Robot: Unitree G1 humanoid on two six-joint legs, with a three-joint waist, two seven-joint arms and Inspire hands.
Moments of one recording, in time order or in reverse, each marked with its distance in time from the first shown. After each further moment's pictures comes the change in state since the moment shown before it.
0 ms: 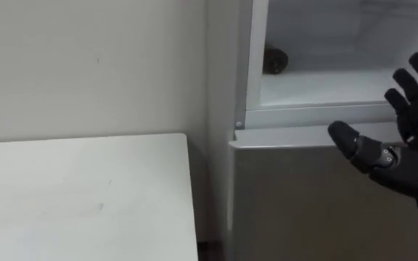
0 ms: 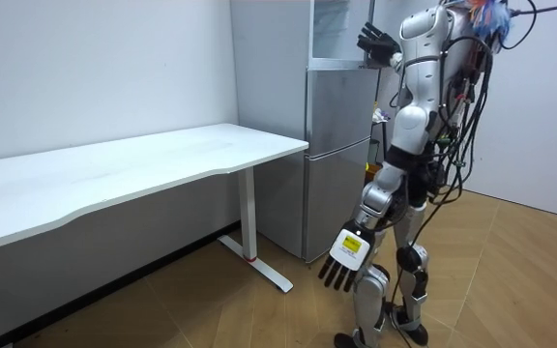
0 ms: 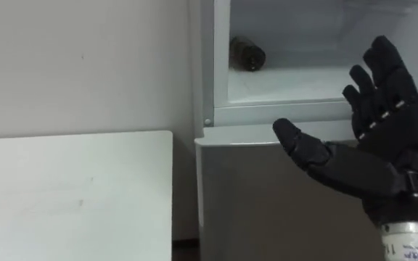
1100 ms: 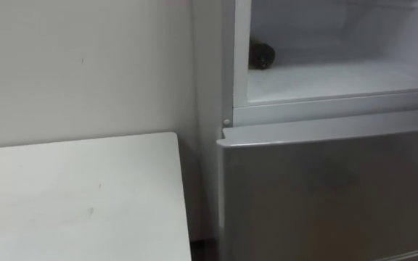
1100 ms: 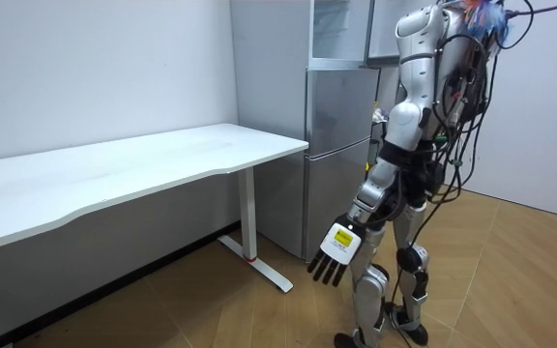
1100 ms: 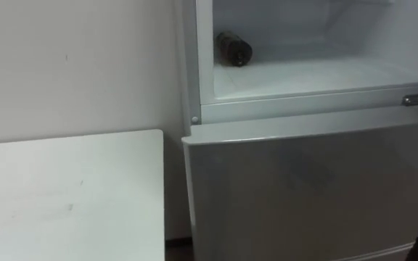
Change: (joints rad) left arm -0.006 -0.009 0.001 -0.007 -0.084 -0.032 0.036; right arm 0.215 0.119 -0.004 0.863 -0.014 -0.083 -0.326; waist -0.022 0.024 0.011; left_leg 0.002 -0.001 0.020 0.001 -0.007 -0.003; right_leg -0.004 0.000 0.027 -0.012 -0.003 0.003
